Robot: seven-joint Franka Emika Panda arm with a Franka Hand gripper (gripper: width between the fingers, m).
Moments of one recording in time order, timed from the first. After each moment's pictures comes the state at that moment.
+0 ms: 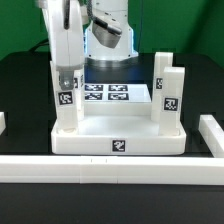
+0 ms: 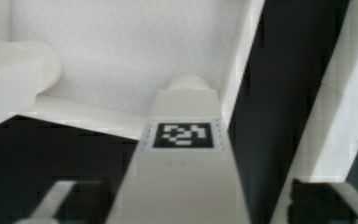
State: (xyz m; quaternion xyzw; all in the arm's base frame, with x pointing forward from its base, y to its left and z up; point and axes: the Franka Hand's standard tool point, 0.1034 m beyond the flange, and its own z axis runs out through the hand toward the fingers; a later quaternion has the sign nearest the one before) arm 0.577 -0.095 0.111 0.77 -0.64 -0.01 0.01
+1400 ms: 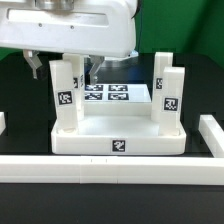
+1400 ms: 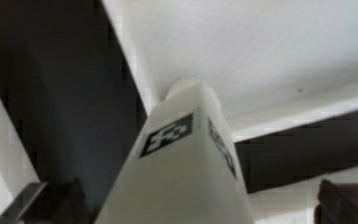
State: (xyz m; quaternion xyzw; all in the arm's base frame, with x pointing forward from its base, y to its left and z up) arm 0.574 -0.097 0.110 1.00 -0.09 -0.01 0.00
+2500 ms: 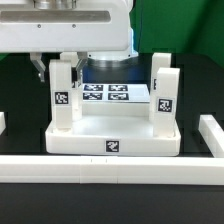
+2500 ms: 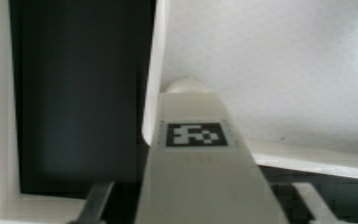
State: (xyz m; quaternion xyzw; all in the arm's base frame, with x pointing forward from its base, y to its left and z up) arm 0.570 -0.102 0.110 1.00 0.00 -0.01 0.00
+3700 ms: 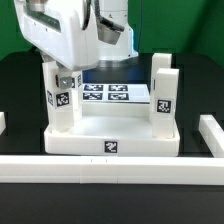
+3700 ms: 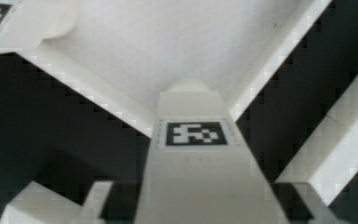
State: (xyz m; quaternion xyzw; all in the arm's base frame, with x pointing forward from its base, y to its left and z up) arm 0.575 -0.106 0.109 0.85 -0.53 -0.02 0.00
